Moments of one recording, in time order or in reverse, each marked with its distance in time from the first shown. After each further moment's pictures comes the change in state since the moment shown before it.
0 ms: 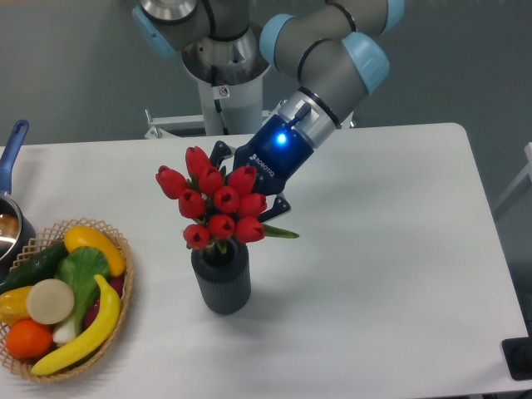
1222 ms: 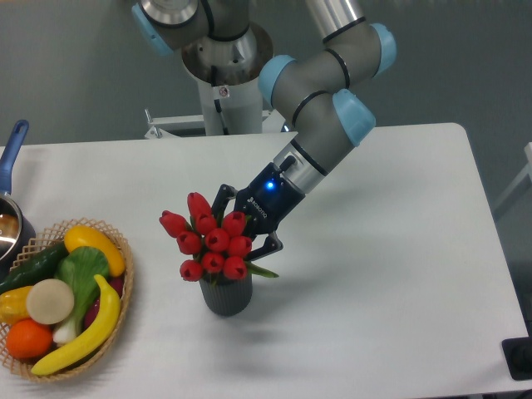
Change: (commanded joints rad) arm -0.048 -0.117 -0.110 0.002 0.147 0.414
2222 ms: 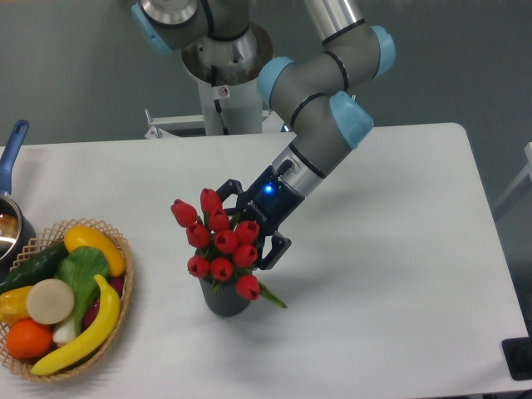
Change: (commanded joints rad) arm -0.018 -0.014 0.002 0.000 0.038 0.037
